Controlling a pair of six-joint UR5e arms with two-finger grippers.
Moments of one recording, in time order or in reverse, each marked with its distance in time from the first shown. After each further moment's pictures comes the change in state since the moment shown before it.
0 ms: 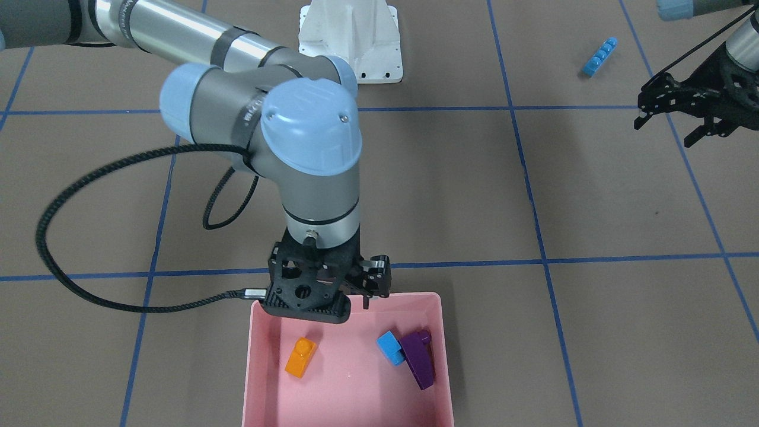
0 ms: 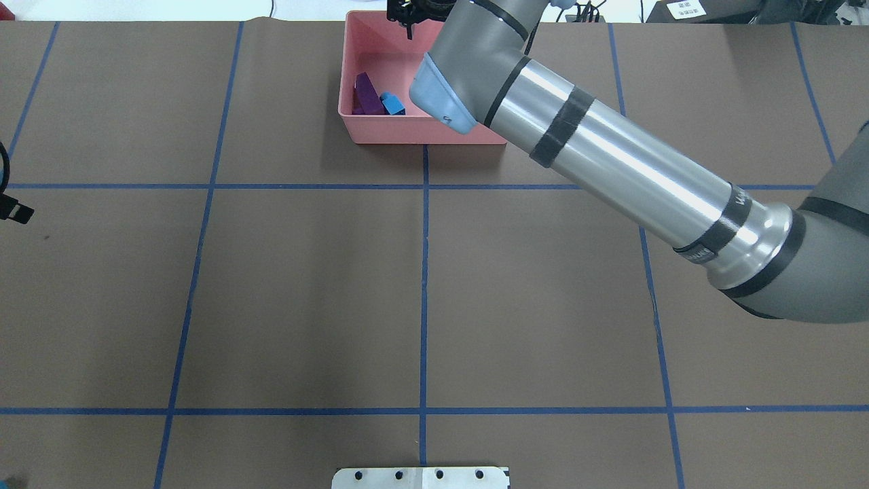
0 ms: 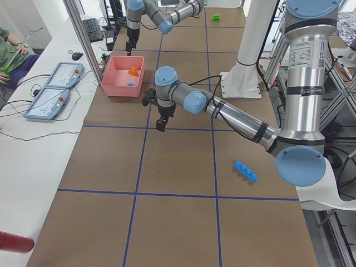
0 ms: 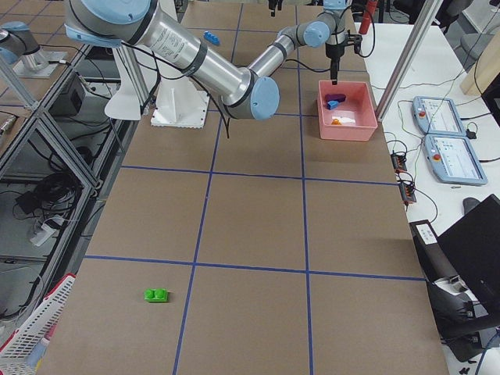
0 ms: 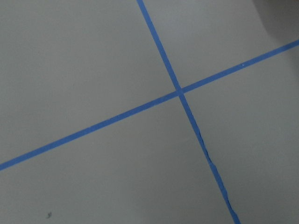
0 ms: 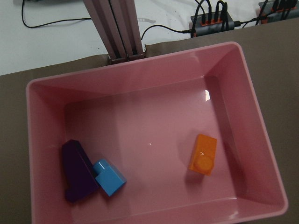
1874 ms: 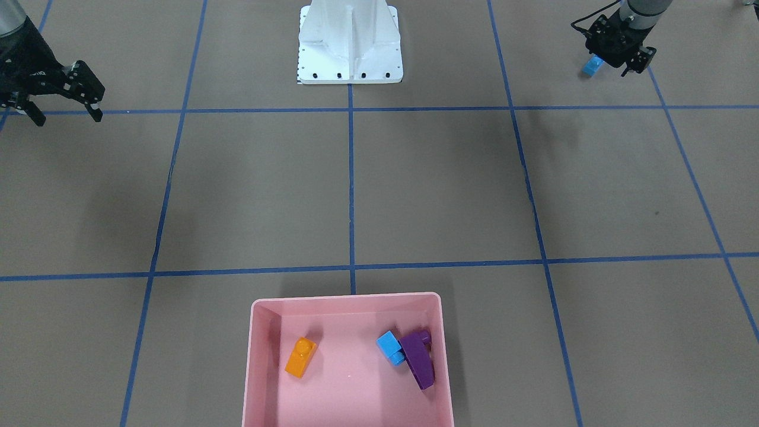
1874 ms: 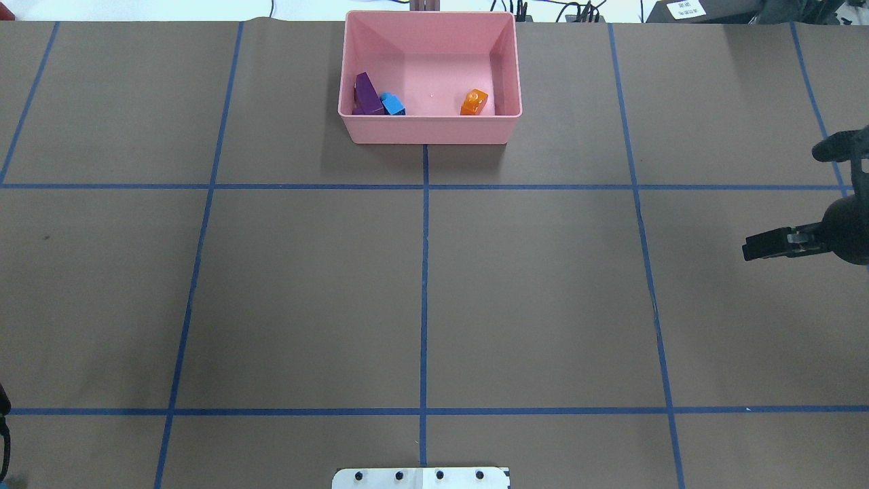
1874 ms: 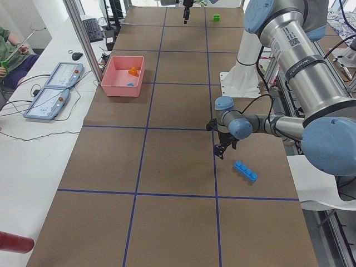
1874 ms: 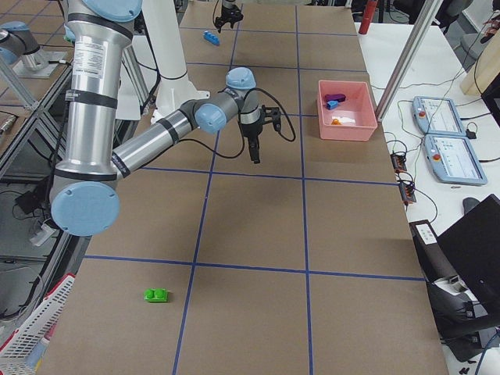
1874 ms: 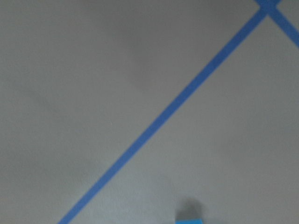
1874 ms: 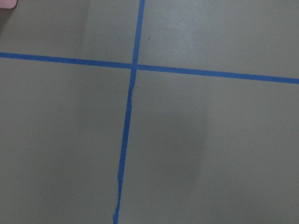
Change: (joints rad) left arm 0.799 0.557 -0.100 -0.374 0.346 -0.099; right arm 0.041 -1.337 1.033 0.253 0.087 -0.315
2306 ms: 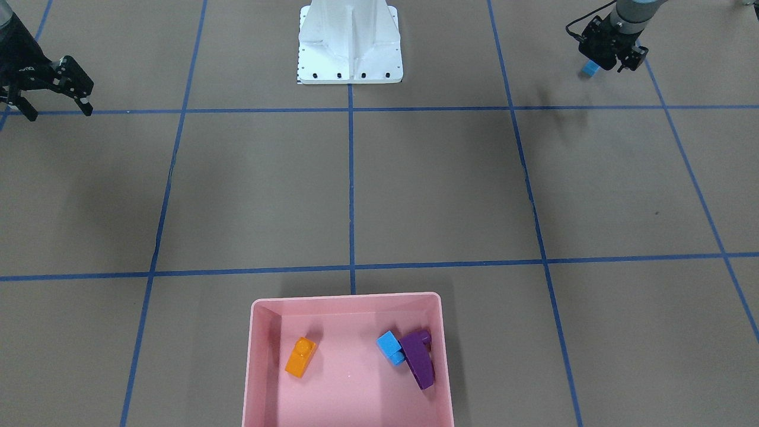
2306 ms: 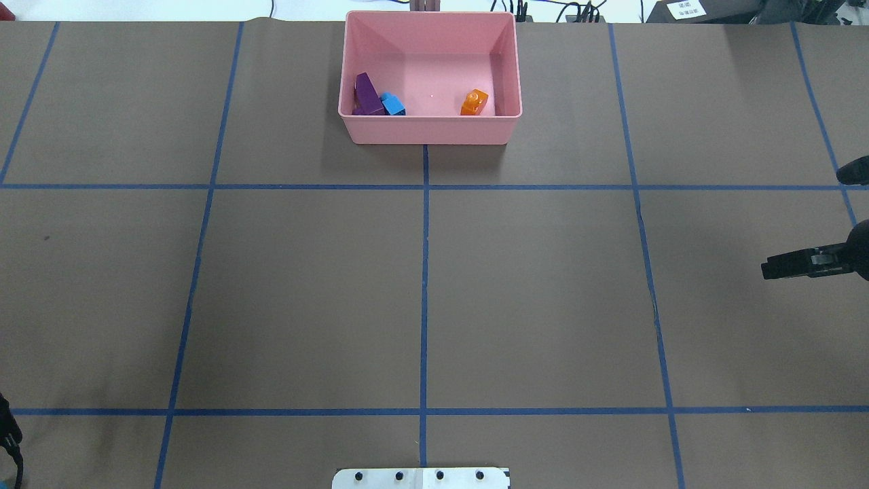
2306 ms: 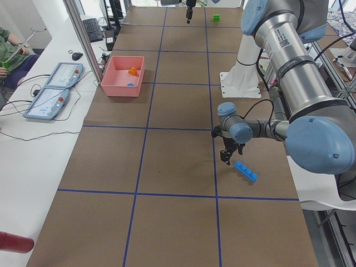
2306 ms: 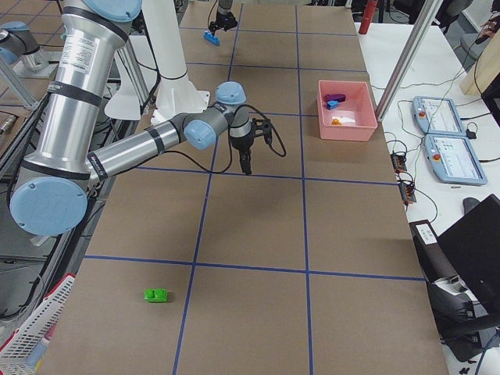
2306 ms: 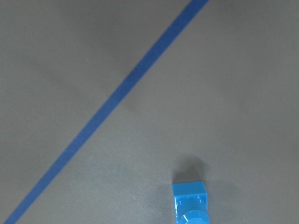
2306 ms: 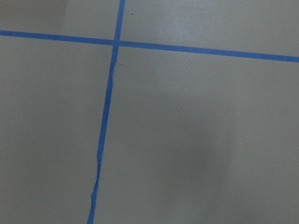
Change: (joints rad) left arm 0.143 -0.011 0.052 -0.001 0.001 -0.116; right arm 0.000 -0.066 -0.015 0.087 0.015 0.000
